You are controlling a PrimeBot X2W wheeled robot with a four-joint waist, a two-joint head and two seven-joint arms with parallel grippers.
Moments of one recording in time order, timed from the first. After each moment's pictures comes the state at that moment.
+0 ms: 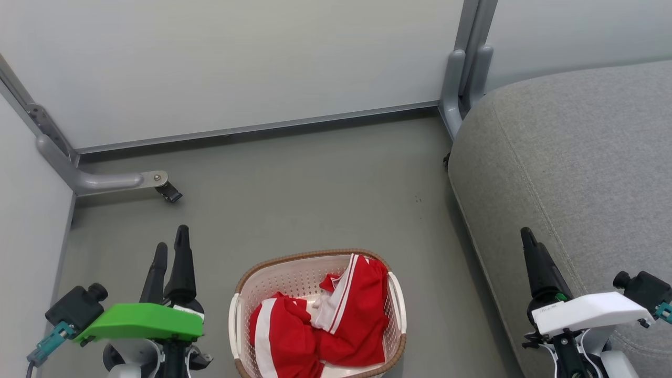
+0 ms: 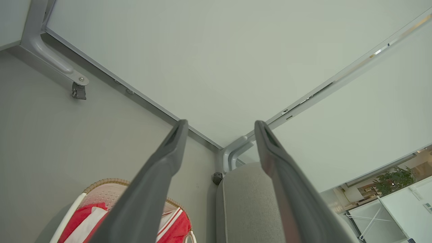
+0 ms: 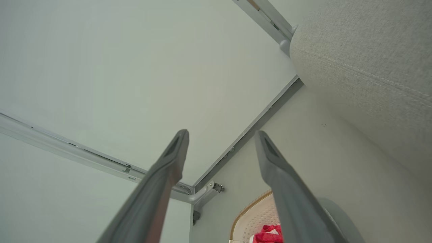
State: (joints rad) left arm -0.07 0.04 -0.04 0.15 -0.94 -0.08 -0.06; right arm -0.05 -0.04 -0.01 0.15 1.02 0.13 -0.06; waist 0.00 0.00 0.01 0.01
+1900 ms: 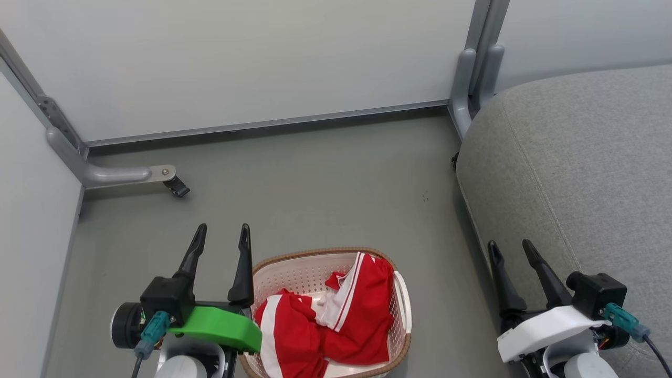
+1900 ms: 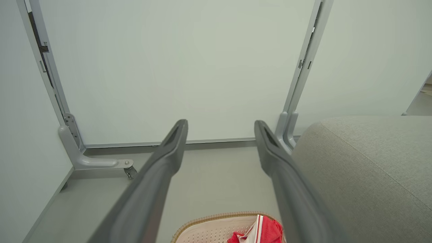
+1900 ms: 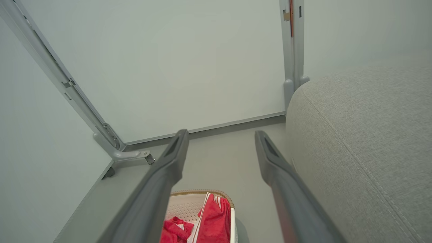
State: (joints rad) left arm -0.09 0.05 -0.21 0.17 -0.24 -0.02 -0.21; right arm -0.05 -0.04 0.06 0.19 0.35 0.13 -0.21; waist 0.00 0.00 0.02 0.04
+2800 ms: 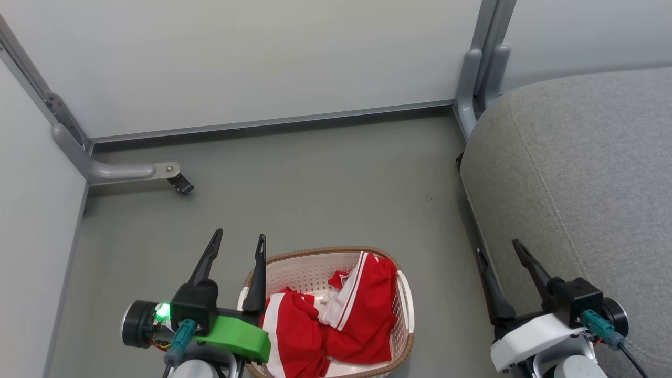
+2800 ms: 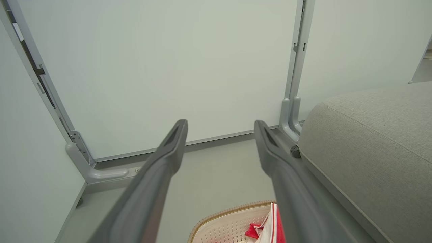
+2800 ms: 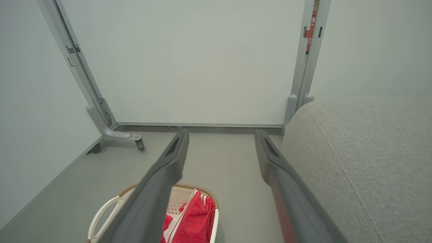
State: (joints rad) left arm -0.10 0.05 -0.24 0.23 -0.10 -0.02 -0.26; right arm -0.05 -0.05 0.08 0.20 0.15 0.13 -0.26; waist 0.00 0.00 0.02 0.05
